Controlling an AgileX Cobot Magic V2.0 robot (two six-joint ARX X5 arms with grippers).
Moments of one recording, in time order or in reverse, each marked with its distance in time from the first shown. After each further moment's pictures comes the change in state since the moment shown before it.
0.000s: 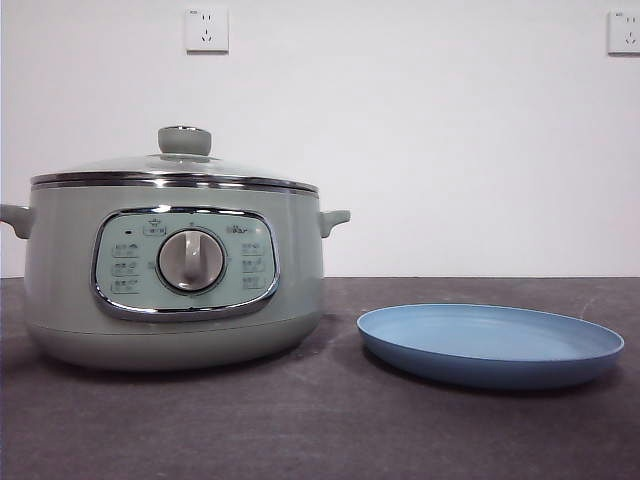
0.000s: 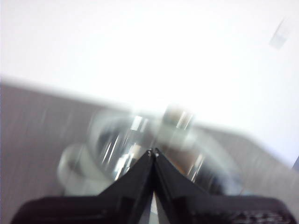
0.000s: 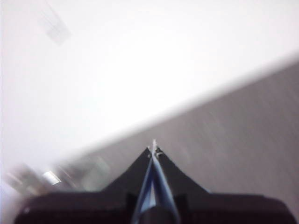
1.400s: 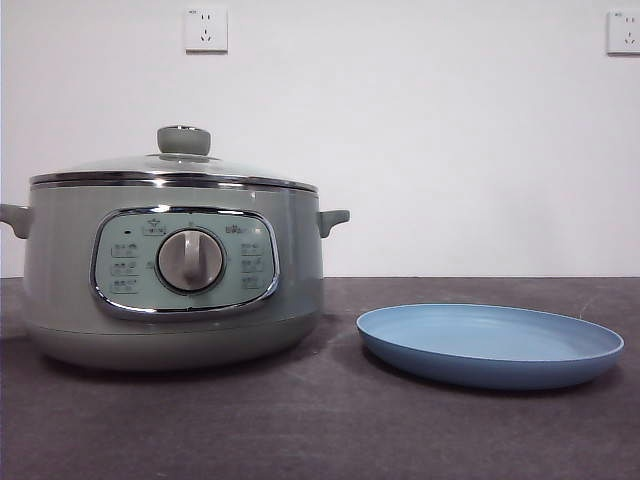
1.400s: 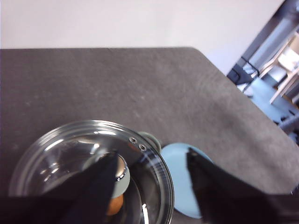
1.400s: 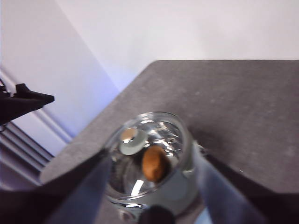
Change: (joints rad) left arm -0.031 1.067 1.216 -0.710 0.330 0.286; right arm 0.082 1.107 1.272 -0.729 -0.492 -0.408
